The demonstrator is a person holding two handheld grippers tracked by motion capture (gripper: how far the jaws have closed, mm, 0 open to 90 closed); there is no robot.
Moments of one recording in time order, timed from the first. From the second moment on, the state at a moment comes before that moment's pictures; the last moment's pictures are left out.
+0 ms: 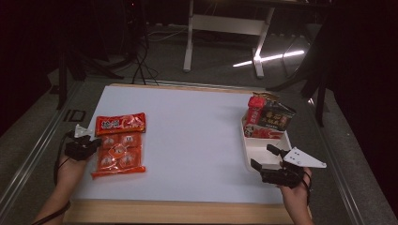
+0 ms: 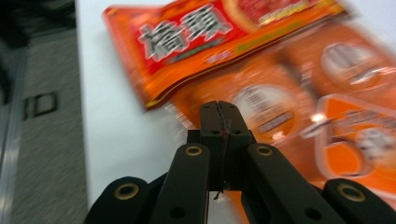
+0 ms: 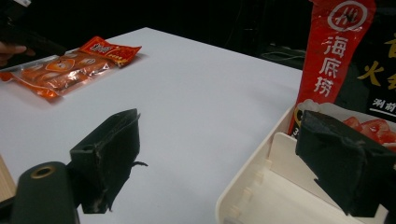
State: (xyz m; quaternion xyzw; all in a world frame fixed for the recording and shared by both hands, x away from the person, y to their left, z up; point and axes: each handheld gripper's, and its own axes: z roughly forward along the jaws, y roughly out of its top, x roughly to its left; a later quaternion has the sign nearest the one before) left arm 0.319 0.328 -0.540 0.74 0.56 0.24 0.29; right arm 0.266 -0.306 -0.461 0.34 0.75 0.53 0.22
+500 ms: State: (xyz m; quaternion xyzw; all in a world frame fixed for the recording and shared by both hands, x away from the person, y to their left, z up) left arm 0.325 0.322 -0.539 0.76 0.55 0.21 0.30; right arm 0.267 -0.307 -0.461 0.34 0.75 0.53 0.22
